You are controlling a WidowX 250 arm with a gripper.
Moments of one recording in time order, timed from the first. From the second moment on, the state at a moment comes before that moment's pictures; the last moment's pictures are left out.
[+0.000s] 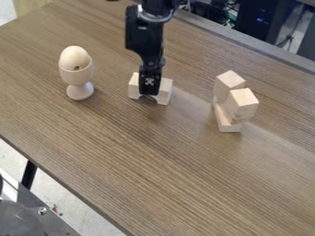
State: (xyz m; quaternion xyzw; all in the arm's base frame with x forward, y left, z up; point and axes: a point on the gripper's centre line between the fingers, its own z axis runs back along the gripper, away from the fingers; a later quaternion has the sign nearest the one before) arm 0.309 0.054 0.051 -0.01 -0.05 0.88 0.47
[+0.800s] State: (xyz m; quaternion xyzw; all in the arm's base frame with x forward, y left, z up) arm 0.308 0.054 0.031 0.01 -0.02 0.87 0.49
